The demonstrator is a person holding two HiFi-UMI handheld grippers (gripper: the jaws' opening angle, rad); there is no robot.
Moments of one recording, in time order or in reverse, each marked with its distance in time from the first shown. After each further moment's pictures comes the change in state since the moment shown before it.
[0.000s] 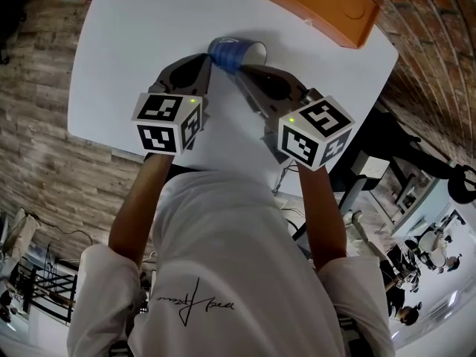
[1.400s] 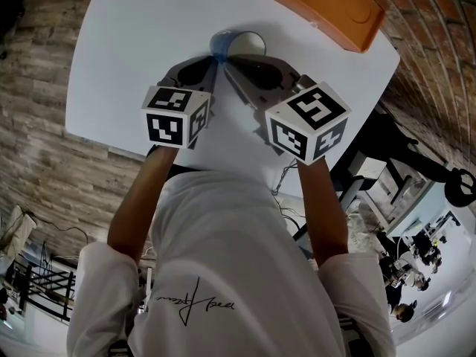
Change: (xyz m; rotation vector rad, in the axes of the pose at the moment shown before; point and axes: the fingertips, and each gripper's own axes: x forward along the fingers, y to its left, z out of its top) left arm 0.014 0.006 -0.022 -0.025 0.091 -0.024; right arm 0.032 0.016 0.016 -0.121 0.069 0.032
